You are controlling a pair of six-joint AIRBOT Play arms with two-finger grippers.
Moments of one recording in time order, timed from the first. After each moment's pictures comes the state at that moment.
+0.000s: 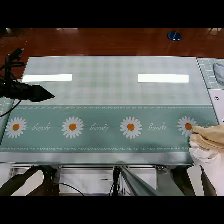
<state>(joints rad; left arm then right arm) 0.25 -1.07 1.05 0.86 -1.43 -1.01 -1.21 -0.79 1.24 -1.47 1.83 1.56</state>
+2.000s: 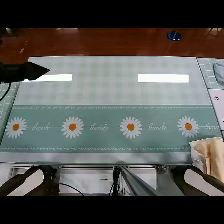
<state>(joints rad) 0.25 -1.12 1.10 0.65 -1.13 -0.88 -0.32 -1.22 1.37 -1.36 0.82 1.53</state>
